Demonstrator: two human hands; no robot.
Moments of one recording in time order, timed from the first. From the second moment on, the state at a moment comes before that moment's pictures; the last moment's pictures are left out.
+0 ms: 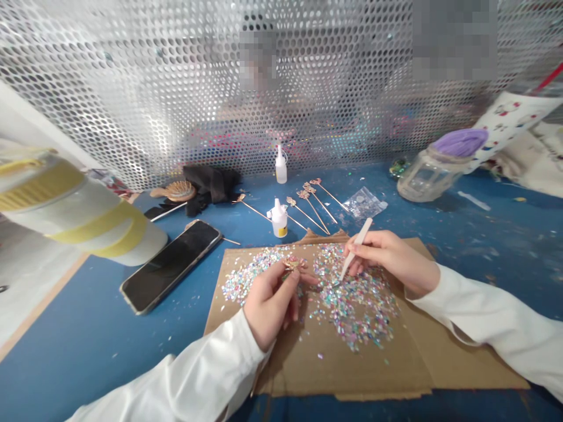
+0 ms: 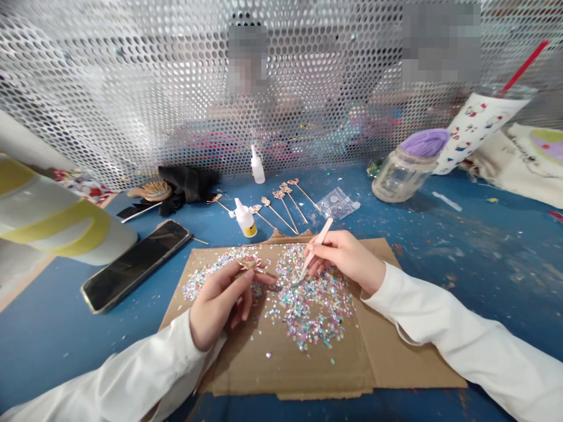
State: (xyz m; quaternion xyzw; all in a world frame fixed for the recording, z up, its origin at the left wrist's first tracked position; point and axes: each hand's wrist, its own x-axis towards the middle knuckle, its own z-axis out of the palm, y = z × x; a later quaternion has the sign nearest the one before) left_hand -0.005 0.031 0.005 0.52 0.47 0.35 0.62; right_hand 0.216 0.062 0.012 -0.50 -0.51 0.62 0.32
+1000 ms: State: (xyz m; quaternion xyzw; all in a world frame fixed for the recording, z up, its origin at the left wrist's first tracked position) left_hand -0.008 0.031 -0.001 0.68 0.49 0.27 0.48; right_hand 0.209 0.058 0.013 -0.48 -0.59 0.54 0.35
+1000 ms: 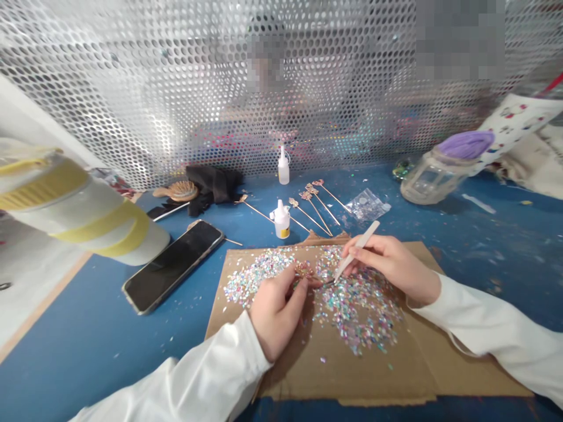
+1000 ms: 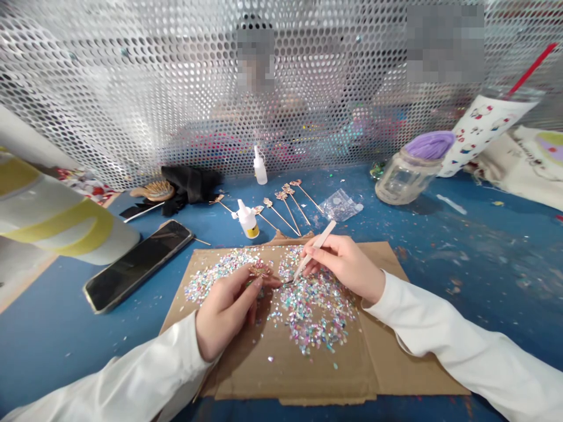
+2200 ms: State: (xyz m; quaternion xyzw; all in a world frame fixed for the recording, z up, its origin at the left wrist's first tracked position) left_hand -0.007 0.031 -0.005 0.62 0.48 0.30 0.55; right_hand 0.209 0.059 0.006 -0.44 -0.58 0.58 0.35
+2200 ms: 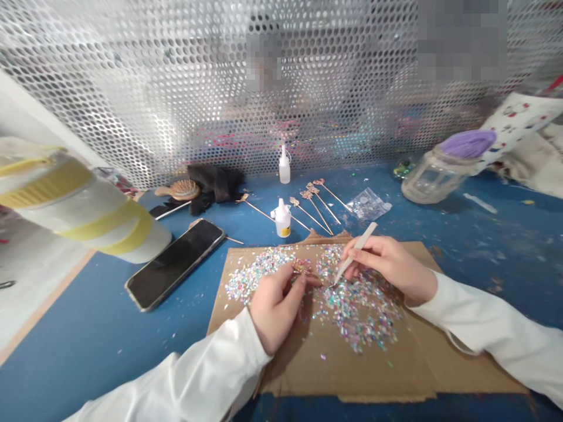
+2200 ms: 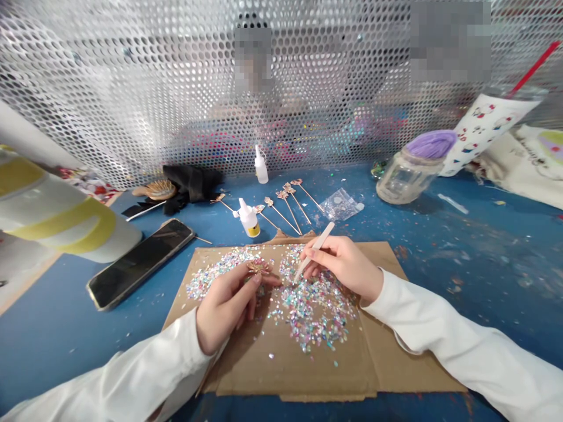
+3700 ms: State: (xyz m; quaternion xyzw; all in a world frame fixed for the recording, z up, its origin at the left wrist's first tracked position) left_hand -0.003 0.036 0.003 0.51 0.46 0.37 0.62; right_hand 0.197 0.037 0.037 -0.42 -0.66 0.45 0.43
